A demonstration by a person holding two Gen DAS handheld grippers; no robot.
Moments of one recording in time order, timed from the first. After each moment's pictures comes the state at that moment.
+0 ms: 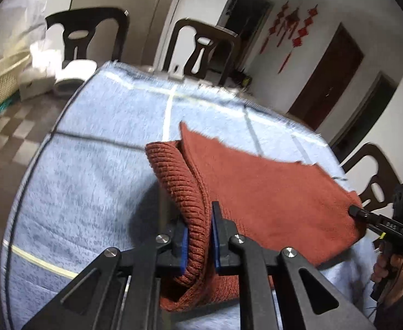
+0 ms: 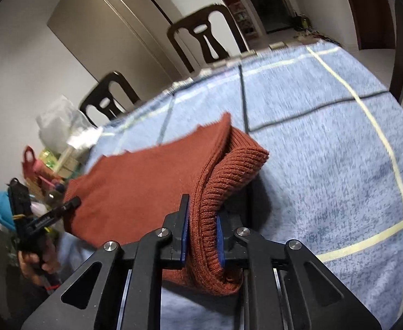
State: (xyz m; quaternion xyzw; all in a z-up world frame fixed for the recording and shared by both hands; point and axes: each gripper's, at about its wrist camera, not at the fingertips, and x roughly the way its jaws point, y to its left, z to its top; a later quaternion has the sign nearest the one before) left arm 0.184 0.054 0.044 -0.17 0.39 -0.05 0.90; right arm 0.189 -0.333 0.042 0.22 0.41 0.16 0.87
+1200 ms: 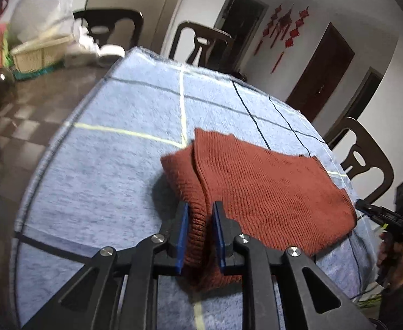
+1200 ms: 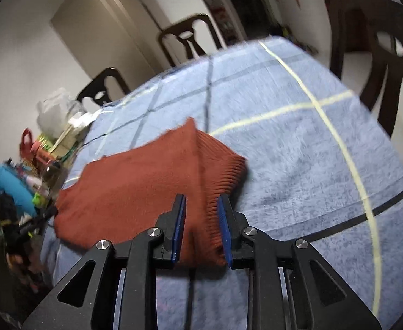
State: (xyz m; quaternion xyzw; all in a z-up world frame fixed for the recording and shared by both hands) left arm 0.019 0.057 0.027 -0.16 0.38 -0.04 0.91; right arm 0.020 -0.345 0.030 0.19 0.39 0.11 0.89
